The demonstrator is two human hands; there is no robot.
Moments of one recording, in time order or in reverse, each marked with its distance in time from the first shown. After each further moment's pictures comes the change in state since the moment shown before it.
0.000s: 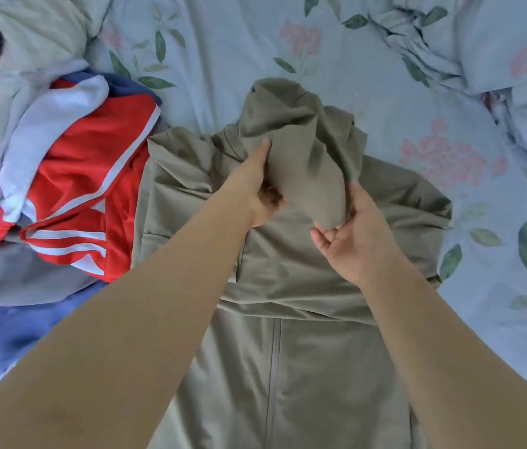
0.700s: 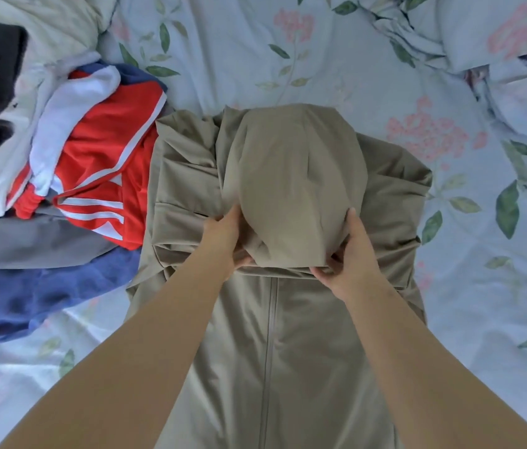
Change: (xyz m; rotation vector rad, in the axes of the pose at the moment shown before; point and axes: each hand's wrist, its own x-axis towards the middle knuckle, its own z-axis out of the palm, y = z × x) left_hand -0.059 -0.072 -0.067 0.213 0.320 -0.041; right_hand -0.035 0.048 -0.054 0.059 0.241 0.088
